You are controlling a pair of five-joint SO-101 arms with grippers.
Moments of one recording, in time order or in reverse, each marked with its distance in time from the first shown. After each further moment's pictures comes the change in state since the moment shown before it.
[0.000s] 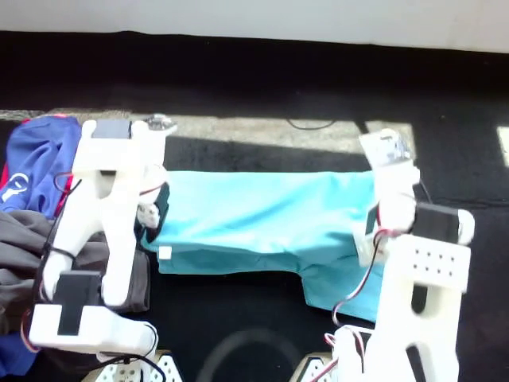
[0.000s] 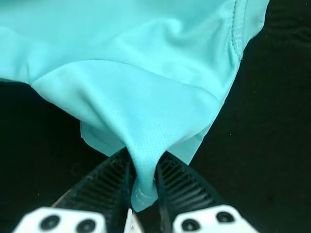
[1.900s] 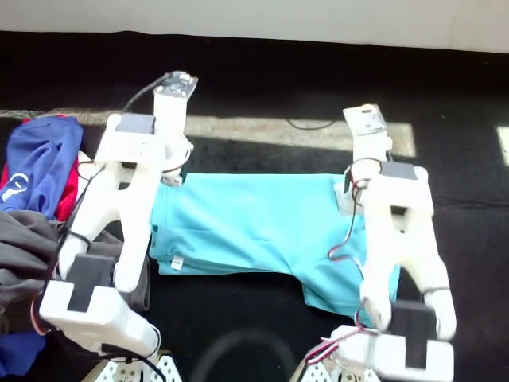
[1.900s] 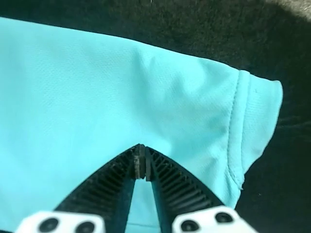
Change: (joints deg) left arm 5.2 9.2 -7.0 -26.0 3.3; right arm -6.2 36.8 -5.9 -33.1 -8.5
